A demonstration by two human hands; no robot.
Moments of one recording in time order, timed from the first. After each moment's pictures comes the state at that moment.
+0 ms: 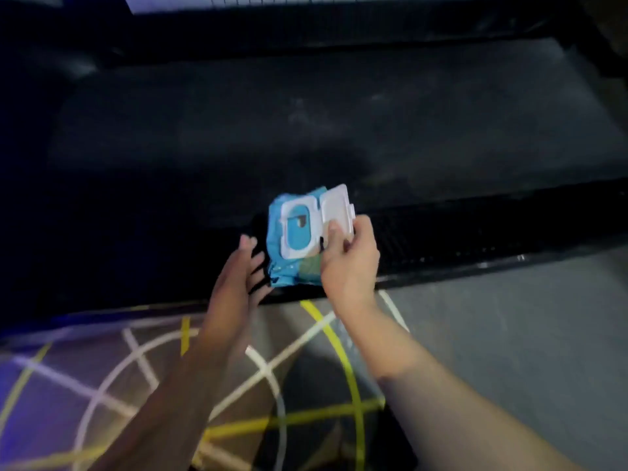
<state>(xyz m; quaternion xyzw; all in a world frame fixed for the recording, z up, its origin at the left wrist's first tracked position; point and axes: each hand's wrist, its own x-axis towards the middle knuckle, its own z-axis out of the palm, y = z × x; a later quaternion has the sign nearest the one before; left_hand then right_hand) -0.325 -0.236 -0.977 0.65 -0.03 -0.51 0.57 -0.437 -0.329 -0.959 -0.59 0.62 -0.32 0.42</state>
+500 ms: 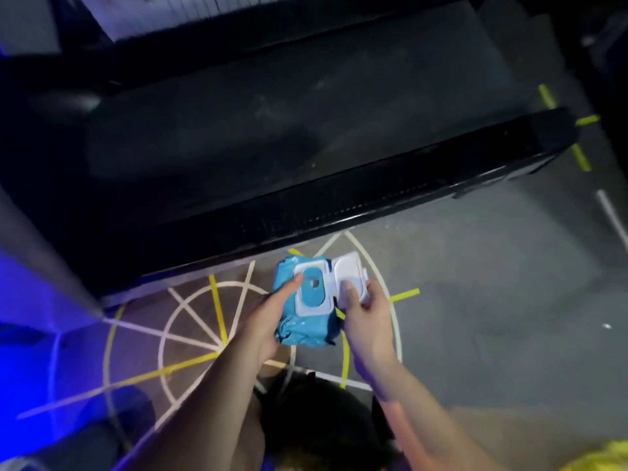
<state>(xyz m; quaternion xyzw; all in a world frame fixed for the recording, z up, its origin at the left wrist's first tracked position) -0.442 -0.135 -0.788 0.63 0.07 -0.69 0.36 -0.592 -0.161 -0.773 -0.38 0.70 -0.27 0.54</state>
